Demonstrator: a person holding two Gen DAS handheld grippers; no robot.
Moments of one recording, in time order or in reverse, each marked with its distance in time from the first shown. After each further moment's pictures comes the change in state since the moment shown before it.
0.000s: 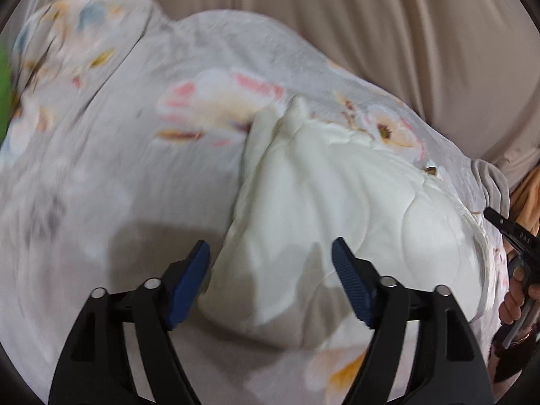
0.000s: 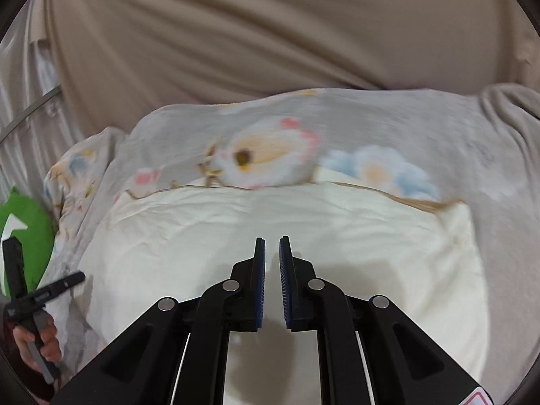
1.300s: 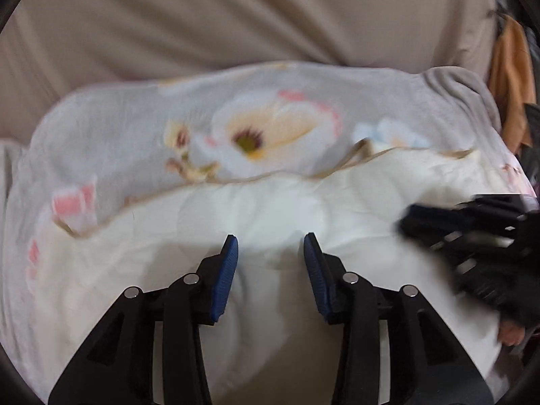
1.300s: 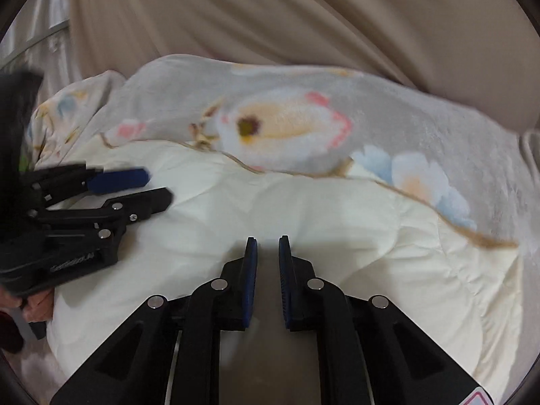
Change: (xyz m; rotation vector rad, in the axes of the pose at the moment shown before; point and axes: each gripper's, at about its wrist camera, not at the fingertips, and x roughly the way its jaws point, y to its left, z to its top) left arm 0.134 -0.203 0.061 0.521 0.011 -0.076; right arm 0.068 -0.010 0.011 -0.144 0.092 -0.054
